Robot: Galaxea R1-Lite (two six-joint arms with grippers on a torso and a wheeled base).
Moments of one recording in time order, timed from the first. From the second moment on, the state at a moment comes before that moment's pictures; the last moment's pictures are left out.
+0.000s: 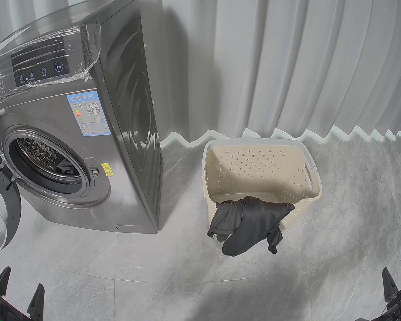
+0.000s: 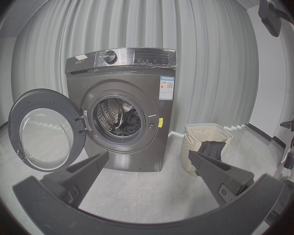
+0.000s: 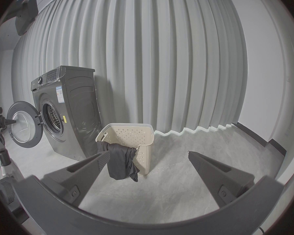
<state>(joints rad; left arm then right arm) 0.00 0.02 -0.02 0.00 0.00 -0.03 0.00 0.02 -0.02 0.00 0.01 0.00</state>
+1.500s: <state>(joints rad) 0.00 0.02 -0.02 0.00 0.00 -0.03 0.15 0.61 -0.25 -0.04 0.24 0.01</state>
